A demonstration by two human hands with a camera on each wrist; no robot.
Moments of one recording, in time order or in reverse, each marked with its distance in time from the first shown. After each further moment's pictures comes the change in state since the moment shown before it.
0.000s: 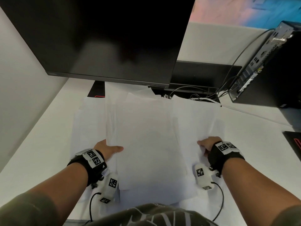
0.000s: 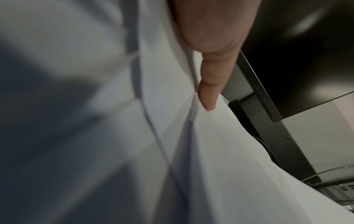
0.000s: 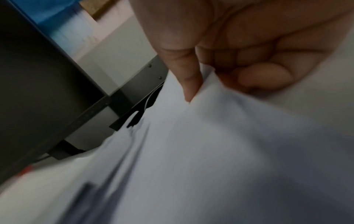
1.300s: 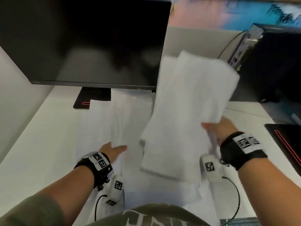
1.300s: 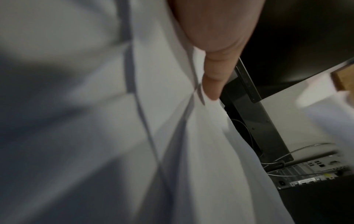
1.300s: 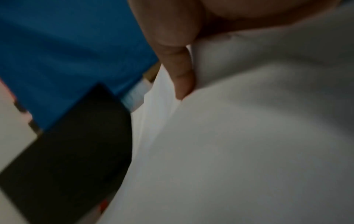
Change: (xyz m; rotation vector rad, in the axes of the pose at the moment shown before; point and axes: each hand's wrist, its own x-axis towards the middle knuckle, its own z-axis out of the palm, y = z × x) left_hand 0.007 0.015 0.040 -0.034 -0.094 0.013; right_hand -0.062 0.002 -0.063 0.732 0.291 -0.233
